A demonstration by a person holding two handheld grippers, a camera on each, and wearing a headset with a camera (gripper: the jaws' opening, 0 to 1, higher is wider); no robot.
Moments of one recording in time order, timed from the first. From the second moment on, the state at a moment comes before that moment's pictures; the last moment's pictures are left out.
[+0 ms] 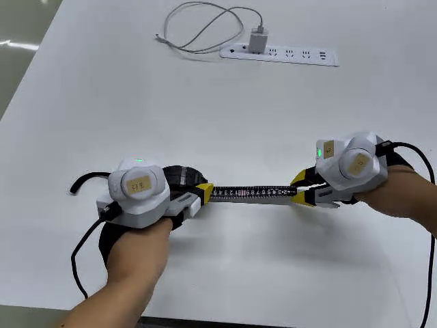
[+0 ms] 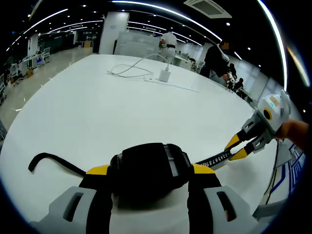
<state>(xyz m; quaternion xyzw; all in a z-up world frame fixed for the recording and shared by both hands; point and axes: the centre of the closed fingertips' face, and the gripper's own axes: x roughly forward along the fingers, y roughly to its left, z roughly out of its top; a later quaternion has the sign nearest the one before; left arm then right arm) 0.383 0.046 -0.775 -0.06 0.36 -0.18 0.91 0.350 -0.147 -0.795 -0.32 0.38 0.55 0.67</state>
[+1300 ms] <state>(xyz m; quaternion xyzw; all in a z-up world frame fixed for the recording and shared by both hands) 0.383 0.047 -0.776 -0.07 0.36 -0.18 0.91 0.348 -0.111 -0.801 -0.29 0.38 0.57 0.67</state>
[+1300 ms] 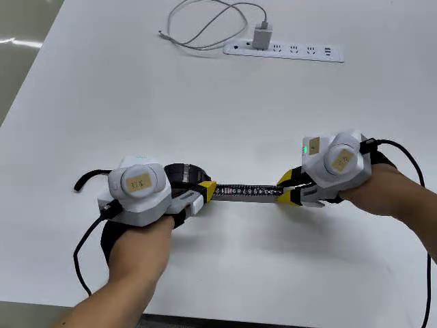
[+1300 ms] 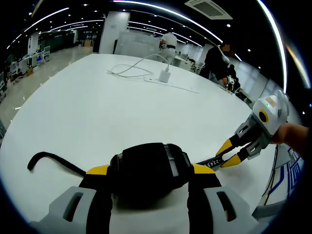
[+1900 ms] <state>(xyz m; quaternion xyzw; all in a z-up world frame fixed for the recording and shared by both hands) 0.383 0.047 -0.776 -0.07 0.36 -0.18 0.91 0.349 -0.098 -0.801 -0.29 0.38 0.57 0.67</state>
